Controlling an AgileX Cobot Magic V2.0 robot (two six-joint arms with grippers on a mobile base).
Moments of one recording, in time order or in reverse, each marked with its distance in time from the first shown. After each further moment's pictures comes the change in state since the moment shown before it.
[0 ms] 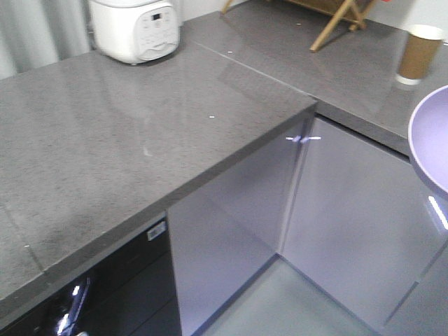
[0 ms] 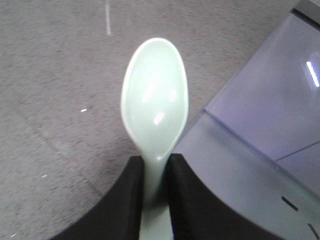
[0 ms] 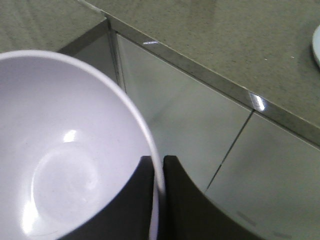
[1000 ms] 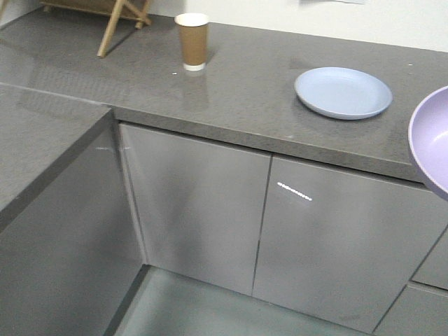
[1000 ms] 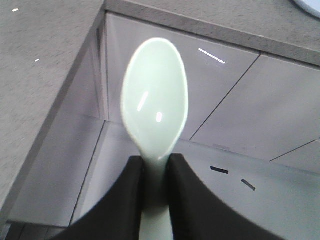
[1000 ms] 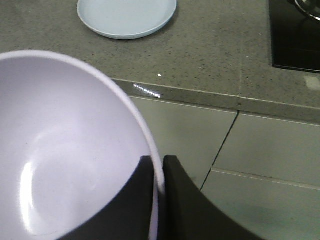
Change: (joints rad) left arm 0.000 0.000 0.000 0.000 0.000 0.000; right arm 0.000 -0.001 0.000 -0.003 0.000 0.000
